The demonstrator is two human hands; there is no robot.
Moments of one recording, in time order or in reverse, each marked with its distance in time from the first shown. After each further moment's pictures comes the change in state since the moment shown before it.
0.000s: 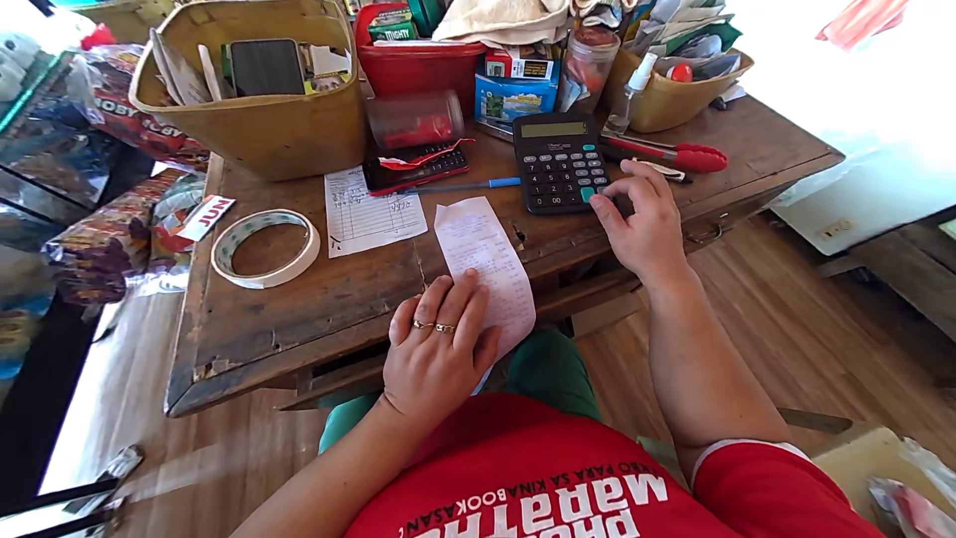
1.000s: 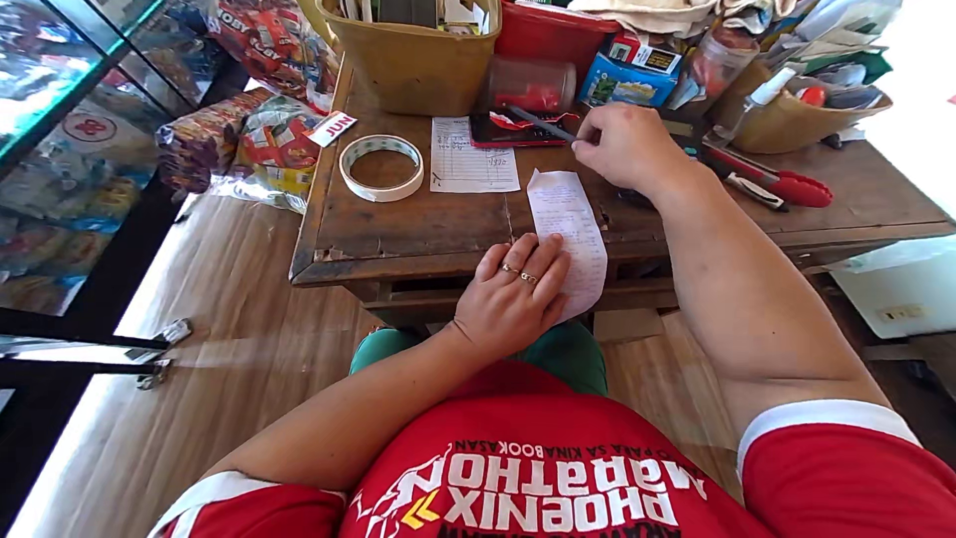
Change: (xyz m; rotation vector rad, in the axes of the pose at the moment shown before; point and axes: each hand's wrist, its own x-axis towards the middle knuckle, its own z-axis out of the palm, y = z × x) left_hand -0.001 0.001 0.002 -0.002 0.027 0.015; right_hand 0.116 -0.115 0.055 -0.157 -0.714 -0.169
